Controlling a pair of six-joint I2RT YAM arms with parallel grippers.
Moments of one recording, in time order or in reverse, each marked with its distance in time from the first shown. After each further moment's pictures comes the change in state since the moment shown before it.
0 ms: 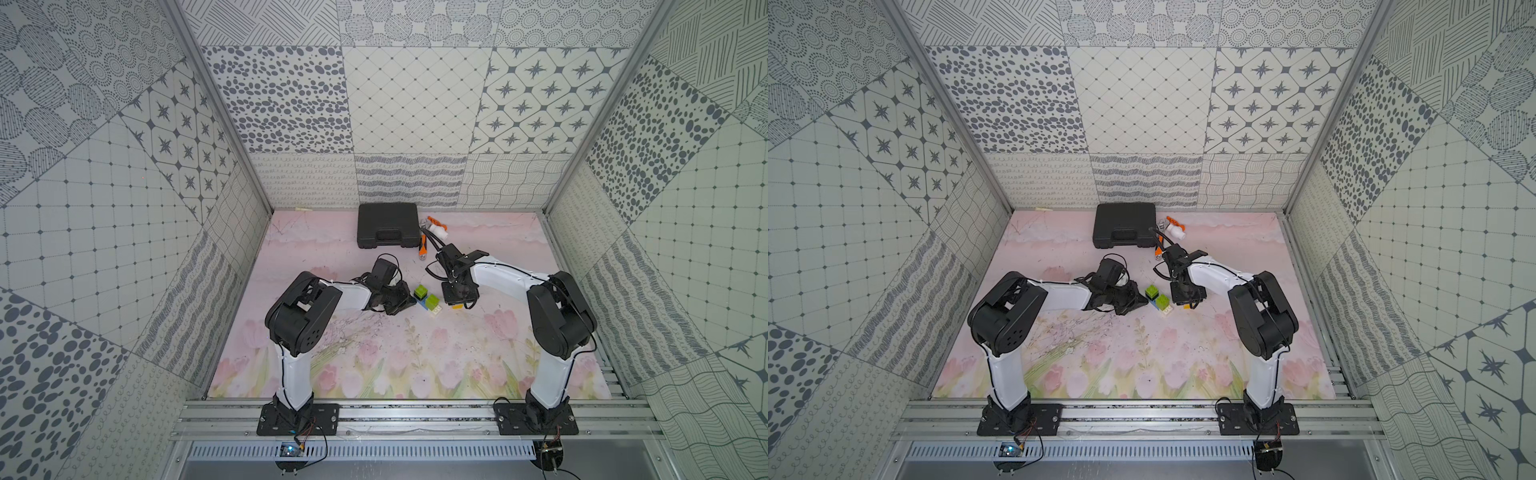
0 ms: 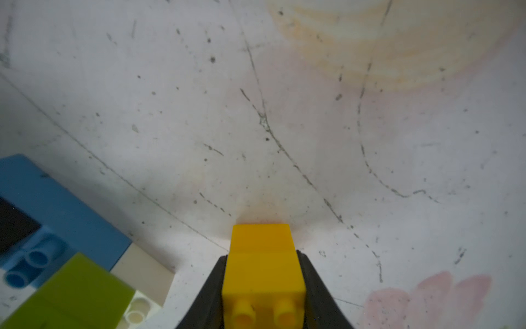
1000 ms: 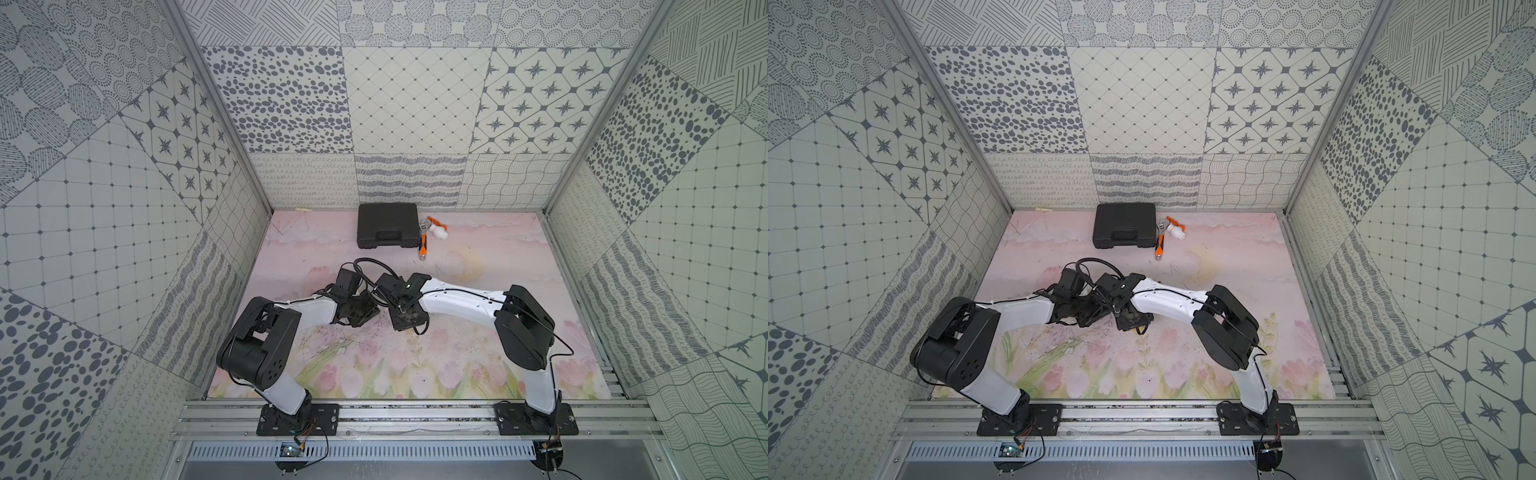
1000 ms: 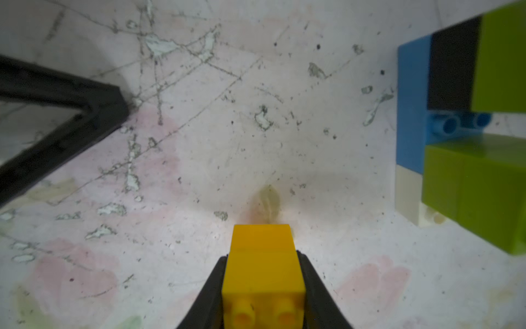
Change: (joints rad) left arm 0.184 -0.330 -0.305 -0.145 -0.116 0.053; right arm 0.446 0.174 0.254 -0.082 0.008 0.296
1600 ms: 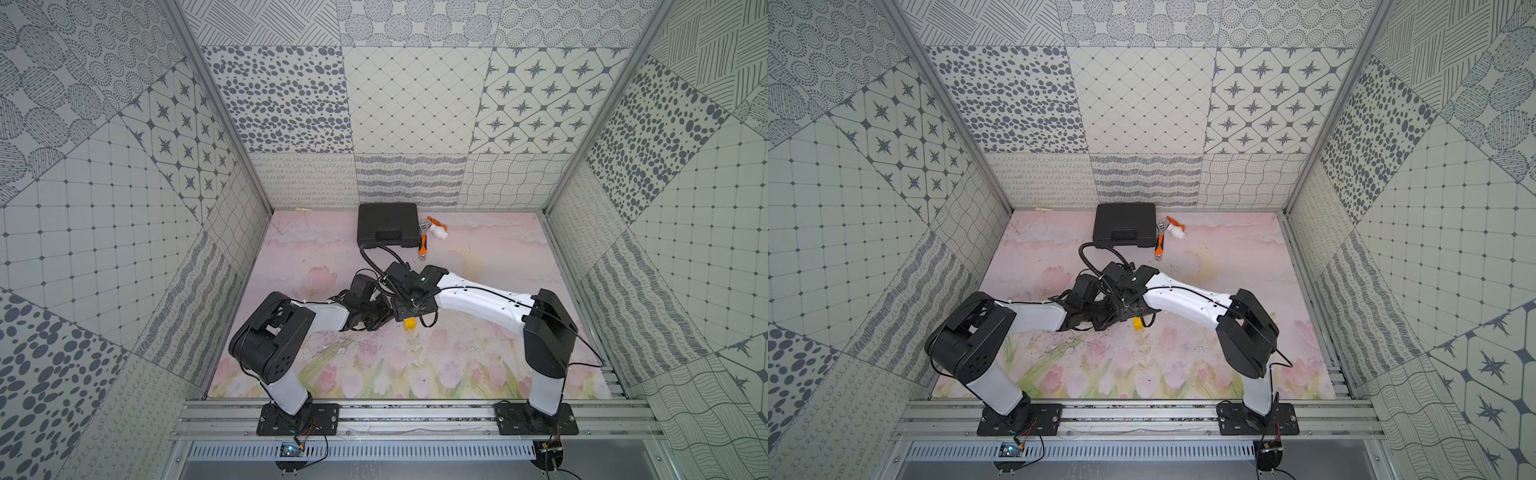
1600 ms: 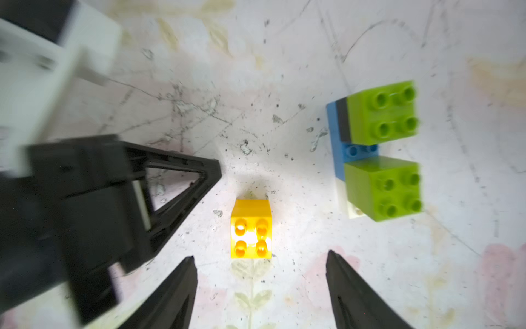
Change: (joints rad) left arm -0.141 0.076 -0.015 0.203 0.041 -0.079; right arm -0.020 -0.185 -0.009 -0.014 0.087 -0.042
